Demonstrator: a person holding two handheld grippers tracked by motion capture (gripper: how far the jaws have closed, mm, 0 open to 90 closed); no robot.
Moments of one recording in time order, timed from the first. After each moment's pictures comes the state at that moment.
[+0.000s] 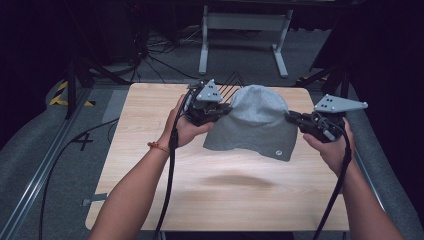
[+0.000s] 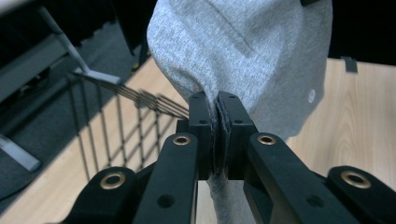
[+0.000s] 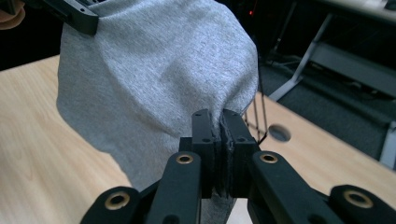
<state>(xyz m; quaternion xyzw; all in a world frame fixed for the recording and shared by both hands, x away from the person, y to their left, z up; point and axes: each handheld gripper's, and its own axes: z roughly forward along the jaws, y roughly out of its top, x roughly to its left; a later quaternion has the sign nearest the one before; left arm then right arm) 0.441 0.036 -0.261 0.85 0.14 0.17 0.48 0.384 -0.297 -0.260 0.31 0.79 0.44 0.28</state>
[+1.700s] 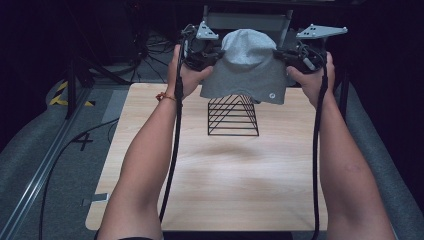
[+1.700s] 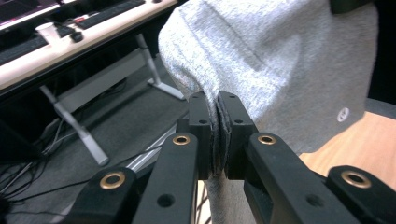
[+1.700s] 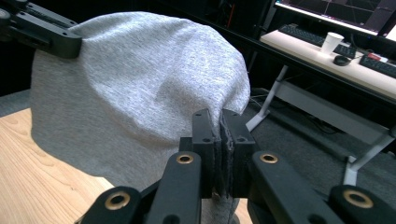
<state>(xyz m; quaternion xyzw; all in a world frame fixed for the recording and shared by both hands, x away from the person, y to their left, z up) 0.536 0.041 -0.201 0.80 0.24 0.27 0.48 0.512 -0.260 -0.181 0.32 0.76 0.45 0.33</state>
